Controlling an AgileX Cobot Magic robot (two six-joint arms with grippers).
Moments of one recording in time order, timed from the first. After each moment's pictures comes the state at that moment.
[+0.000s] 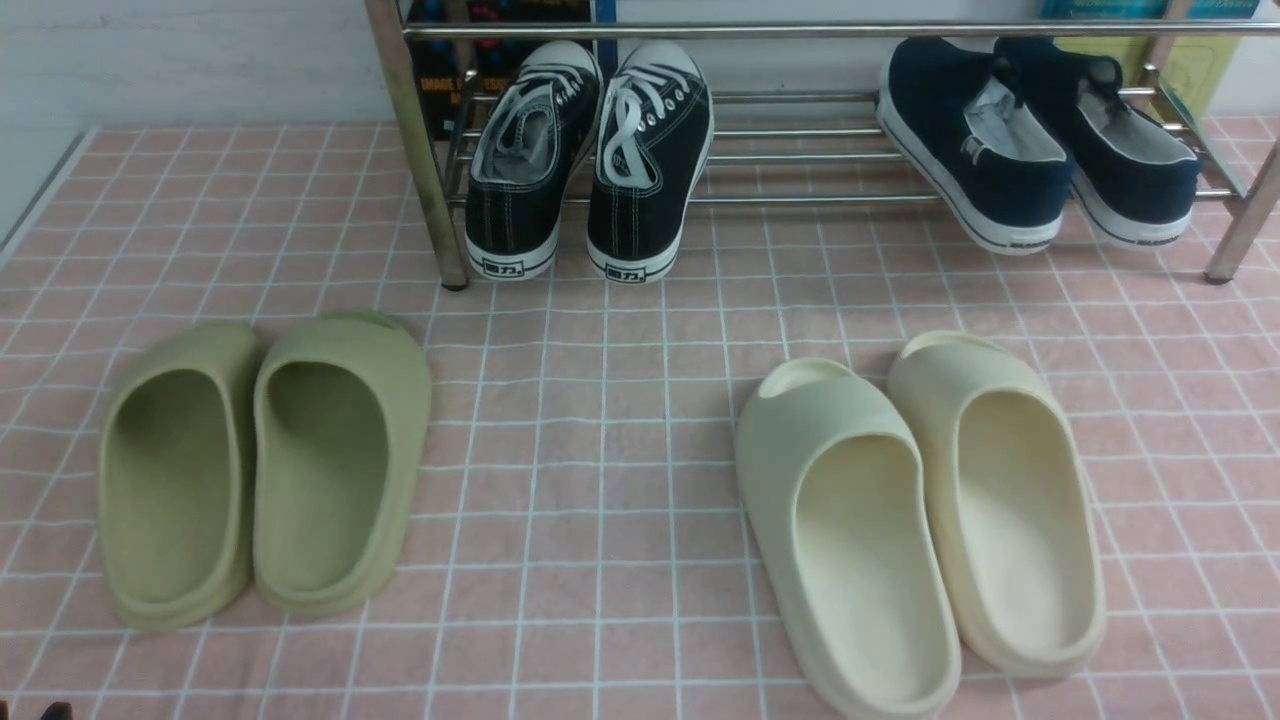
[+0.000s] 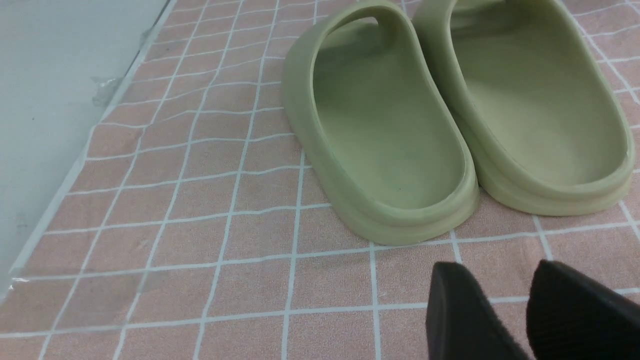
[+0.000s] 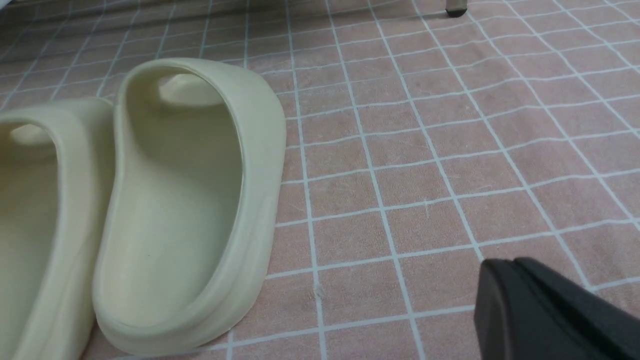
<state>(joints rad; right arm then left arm) -0.06 -0.01 0.01 0.00 0.38 0.17 -0.03 -0.01 0.02 0.24 0.38 -0.04</state>
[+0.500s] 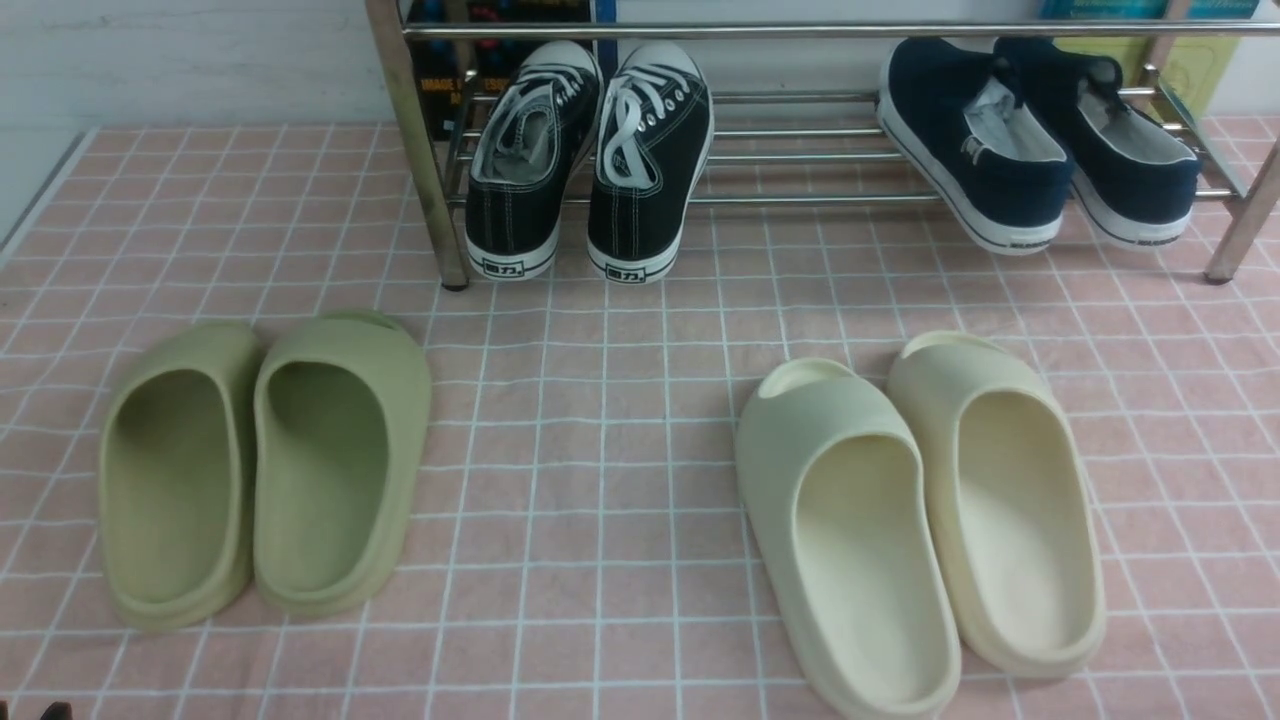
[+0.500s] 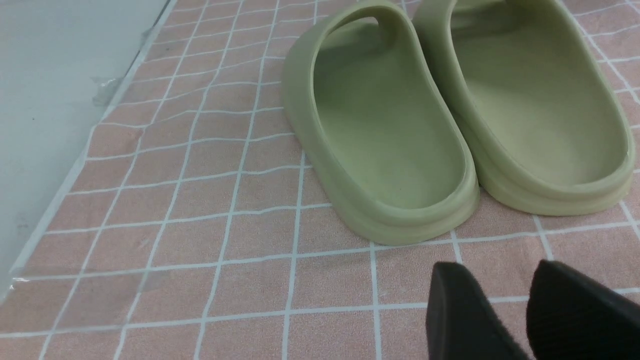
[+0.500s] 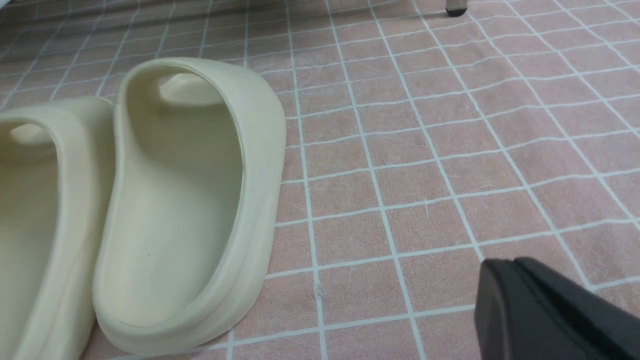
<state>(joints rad) -0.06 -0.01 0.01 0.00 0.38 0.17 -0.03 -0.01 0.02 0.24 0.38 -0.04</state>
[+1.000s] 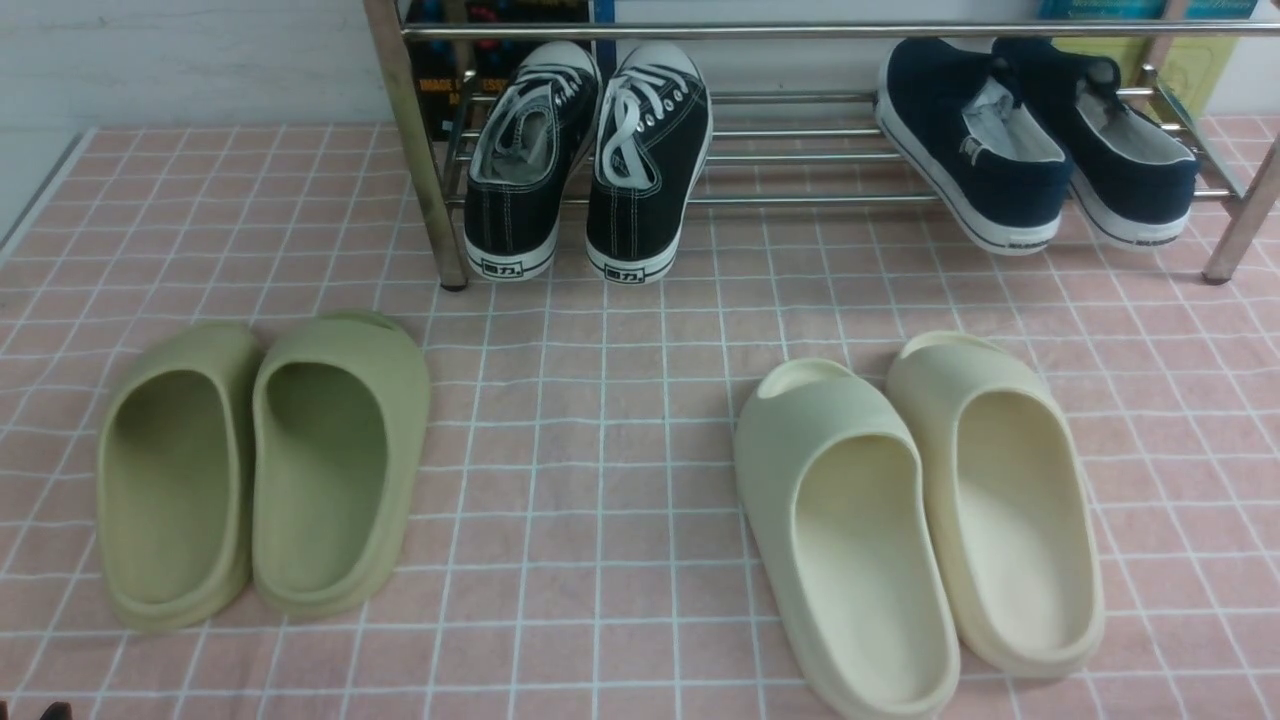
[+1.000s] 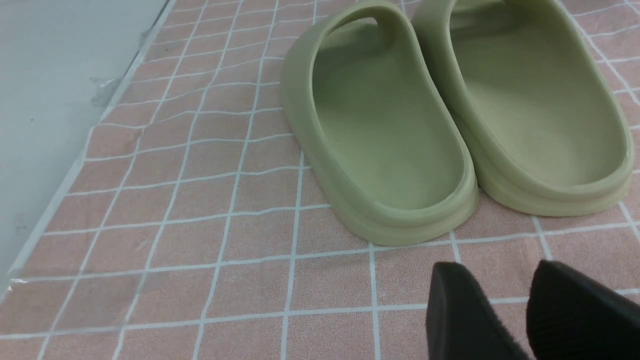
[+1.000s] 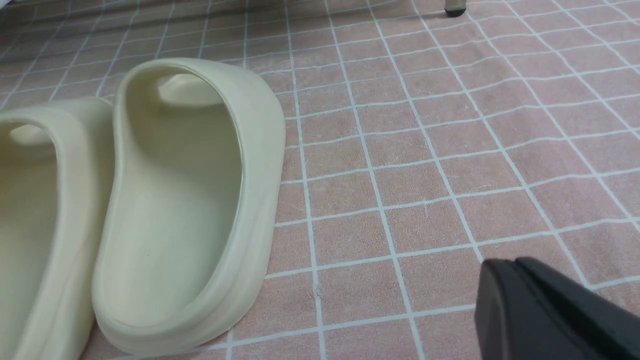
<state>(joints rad) -0.06 -0.01 0.01 0.00 0.38 0.17 -0.03 -0.01 0.02 0.24 0.38 -0.04</state>
